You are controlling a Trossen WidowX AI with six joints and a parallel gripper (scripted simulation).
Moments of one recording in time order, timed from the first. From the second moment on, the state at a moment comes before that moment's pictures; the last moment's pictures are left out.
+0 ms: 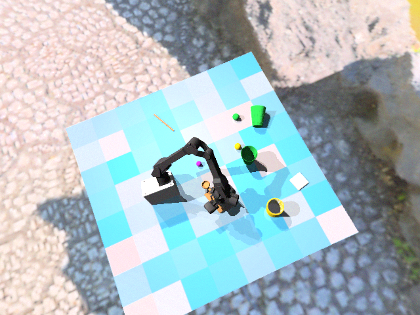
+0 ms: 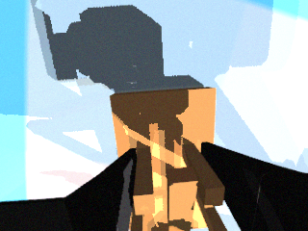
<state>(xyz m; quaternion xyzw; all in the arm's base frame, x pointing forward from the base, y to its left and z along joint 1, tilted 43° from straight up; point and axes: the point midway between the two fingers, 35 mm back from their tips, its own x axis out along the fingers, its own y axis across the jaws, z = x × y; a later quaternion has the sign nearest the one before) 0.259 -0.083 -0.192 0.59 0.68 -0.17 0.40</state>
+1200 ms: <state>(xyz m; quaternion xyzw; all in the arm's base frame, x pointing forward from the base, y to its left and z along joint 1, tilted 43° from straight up) 0.268 -0.107 -0.153 0.45 0.70 0.04 0.56</state>
